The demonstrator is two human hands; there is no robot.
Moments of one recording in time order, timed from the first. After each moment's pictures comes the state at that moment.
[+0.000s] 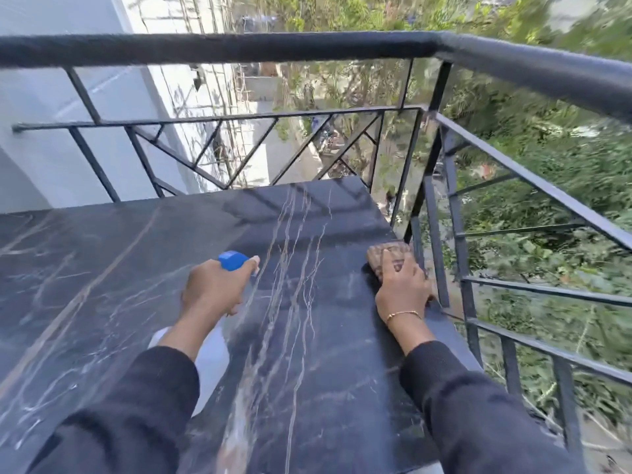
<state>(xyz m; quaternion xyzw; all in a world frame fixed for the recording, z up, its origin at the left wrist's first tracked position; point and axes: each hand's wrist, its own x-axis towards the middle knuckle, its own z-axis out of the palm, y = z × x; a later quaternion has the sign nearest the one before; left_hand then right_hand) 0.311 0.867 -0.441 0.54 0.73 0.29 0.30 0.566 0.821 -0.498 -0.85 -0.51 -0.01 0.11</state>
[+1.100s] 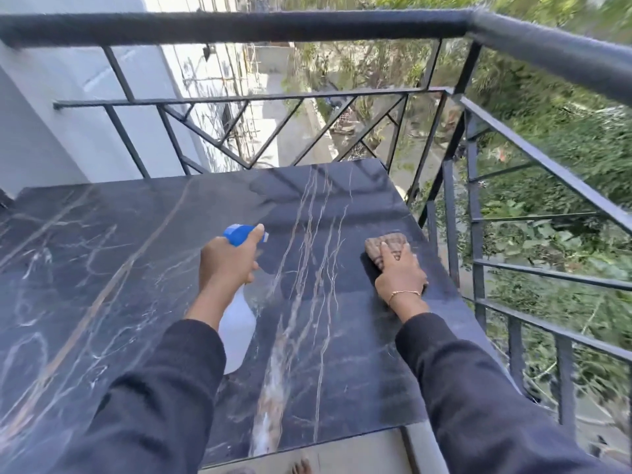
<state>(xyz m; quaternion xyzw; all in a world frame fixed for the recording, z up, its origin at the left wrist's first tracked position) 0.285 0.854 -0.420 0.46 0.68 0.42 0.40 0.529 0.818 -0.482 -0.85 -0.51 0.14 0.10</state>
